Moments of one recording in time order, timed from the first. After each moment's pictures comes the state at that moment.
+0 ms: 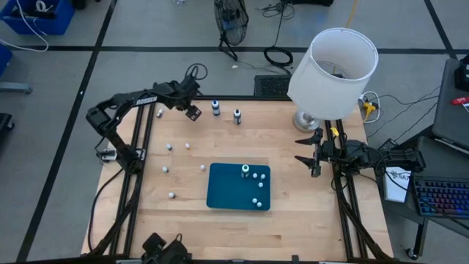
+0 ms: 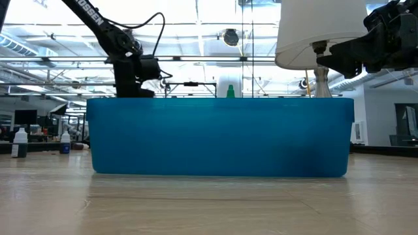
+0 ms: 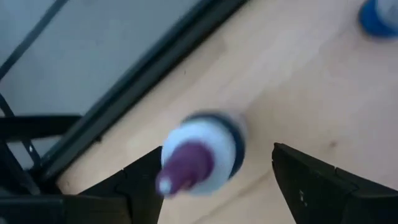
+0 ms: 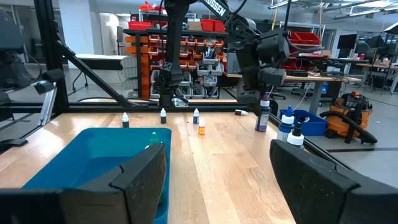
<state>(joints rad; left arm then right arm) 0.82 1.66 1.07 -0.61 -0.23 0.00 0.03 0.03 0.04 0.04 0.18 -0.04</state>
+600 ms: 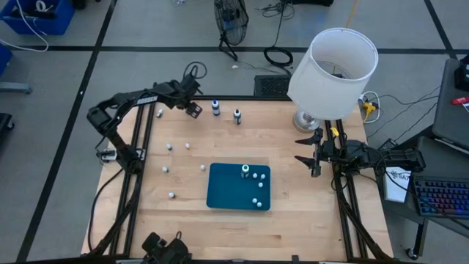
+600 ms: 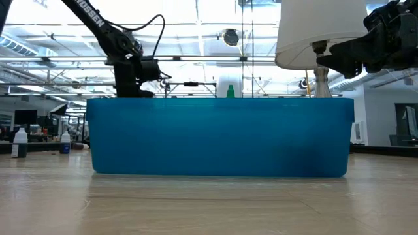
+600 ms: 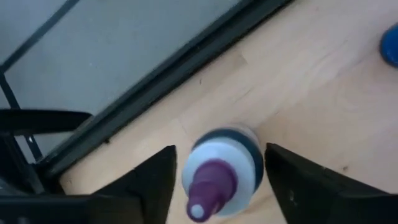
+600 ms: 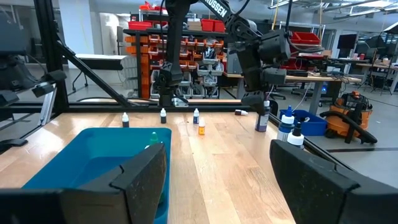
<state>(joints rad) 0.82 1.67 1.07 -0.59 -0.26 -0.07 0.03 0.03 0.04 0.04 0.18 -0.04</state>
